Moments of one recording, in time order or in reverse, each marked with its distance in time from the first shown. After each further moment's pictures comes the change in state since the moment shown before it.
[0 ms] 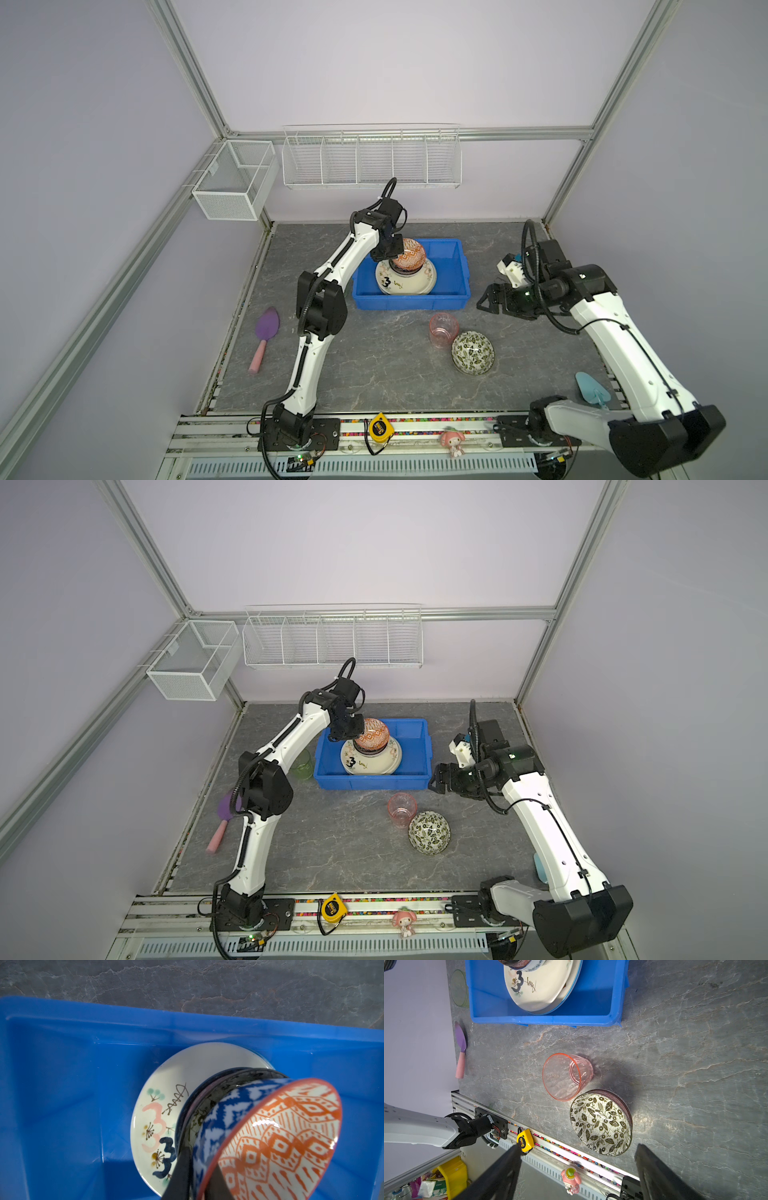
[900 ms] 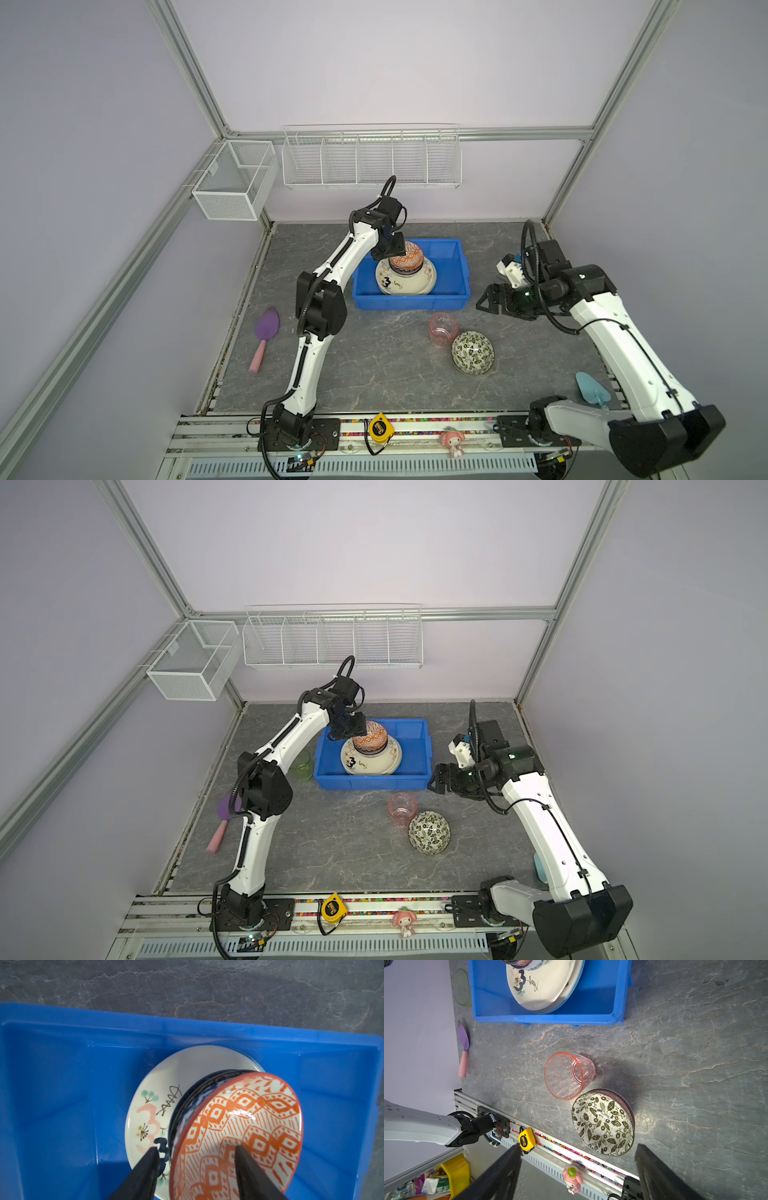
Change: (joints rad) left arm 0.002 -0.012 0.009 0.006 0.018 -0.007; right arm -0.002 0.000 -0.002 0.002 -0.012 0.000
